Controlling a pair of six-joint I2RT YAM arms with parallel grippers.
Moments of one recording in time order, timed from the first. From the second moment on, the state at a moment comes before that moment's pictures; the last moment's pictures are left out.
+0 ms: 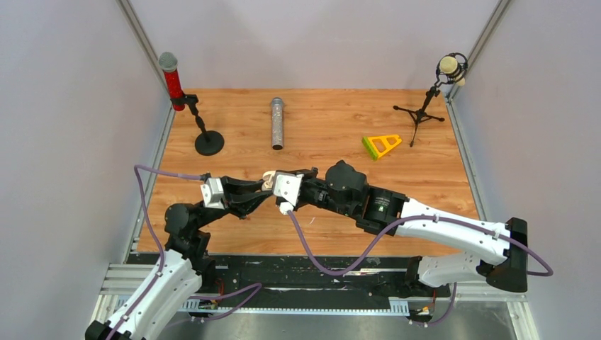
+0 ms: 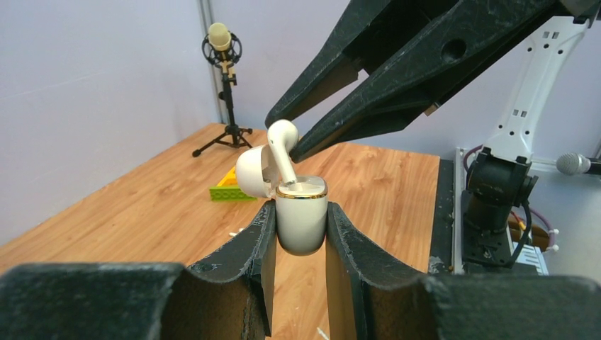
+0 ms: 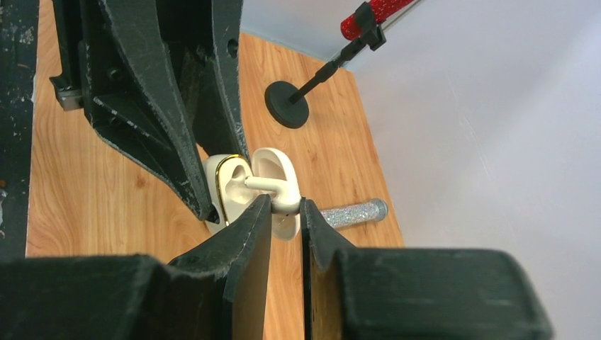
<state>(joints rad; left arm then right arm) -0.39 0.51 0.27 0.71 0.76 -0.29 1.22 1.23 1.15 -0.06 0.06 -0.67</state>
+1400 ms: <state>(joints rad) -0.38 0.51 0.26 0.75 0.78 -0.26 1.21 1.21 1.11 -0.03 0.01 -0.79</state>
